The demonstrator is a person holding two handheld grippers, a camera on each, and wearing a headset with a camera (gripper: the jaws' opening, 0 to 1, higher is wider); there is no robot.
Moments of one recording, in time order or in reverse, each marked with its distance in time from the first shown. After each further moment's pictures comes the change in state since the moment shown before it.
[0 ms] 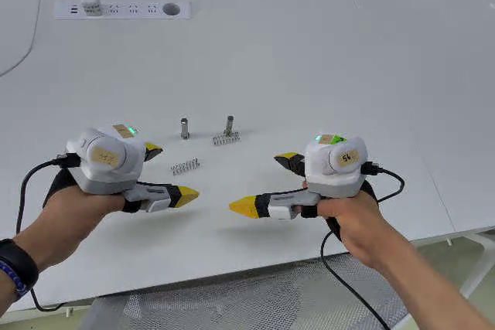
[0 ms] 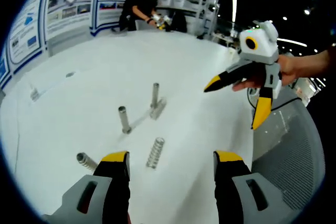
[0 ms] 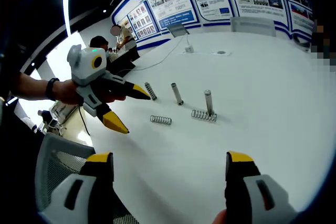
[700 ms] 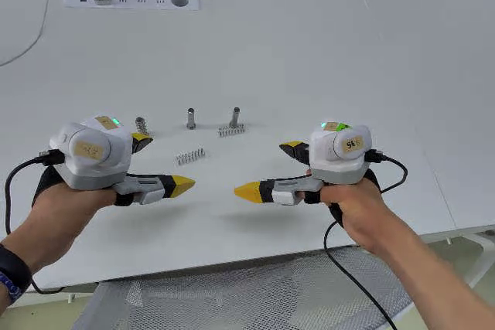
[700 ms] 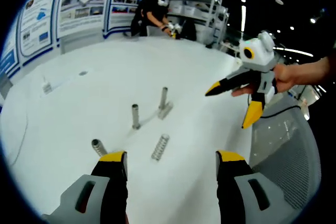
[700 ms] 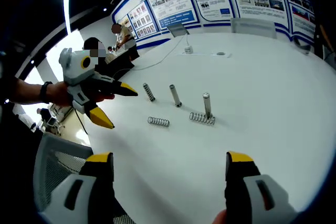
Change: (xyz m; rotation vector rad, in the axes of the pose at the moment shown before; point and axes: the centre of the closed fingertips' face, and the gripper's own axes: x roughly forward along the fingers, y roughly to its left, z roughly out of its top) left arm -0.028 0.004 -0.001 -0.060 -0.062 0.052; right arm 0.002 -0.003 0.005 -0.017 0.004 -0.010
